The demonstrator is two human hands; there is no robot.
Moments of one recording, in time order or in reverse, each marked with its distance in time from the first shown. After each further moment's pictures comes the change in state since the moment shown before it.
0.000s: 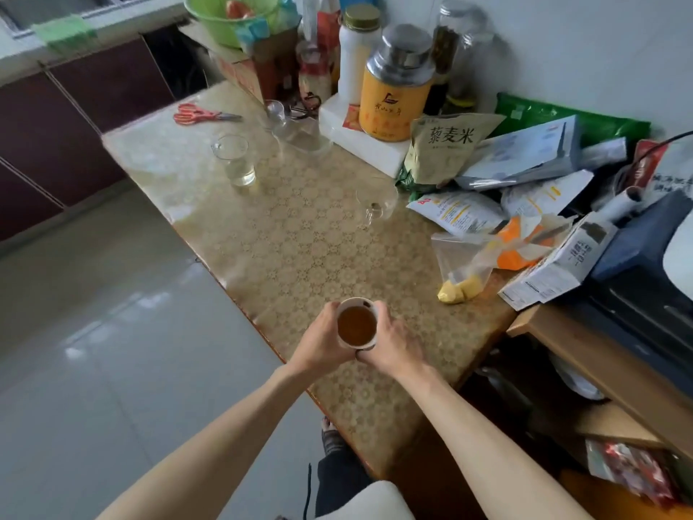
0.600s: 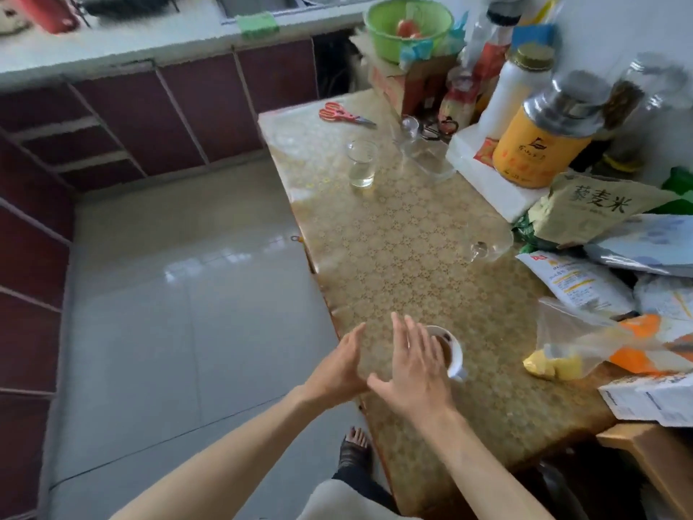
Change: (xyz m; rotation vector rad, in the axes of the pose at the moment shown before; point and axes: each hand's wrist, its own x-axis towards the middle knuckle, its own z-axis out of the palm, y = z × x) left_hand -0.050 -0.049 -0.026 0.072 0.036 -0.239; right_hand -0.013 -0.066 0.013 -0.343 -0.038 -0.392
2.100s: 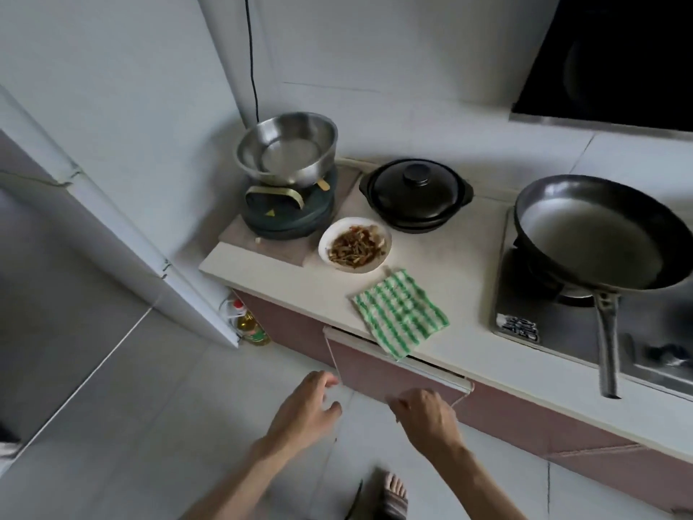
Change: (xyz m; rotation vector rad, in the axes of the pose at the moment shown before) left_hand -0.898 -0.360 0.159 -0.888 1.592 -1.749; right_hand -0.572 -0.784 0.365 -0.487 -0.950 -1.910
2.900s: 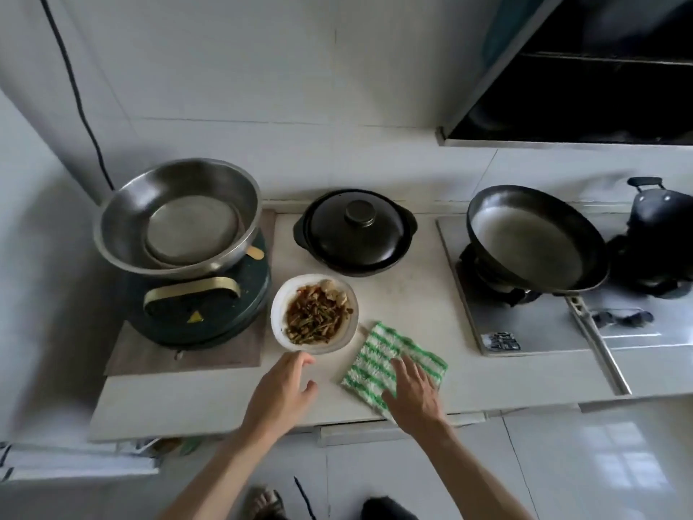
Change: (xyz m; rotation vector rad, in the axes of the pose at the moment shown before) left_hand 0.267 -0.048 -0.135 0.070 -0.066 0.463; right_hand 0.192 -0.077 0.012 -0.128 0.202 0.349
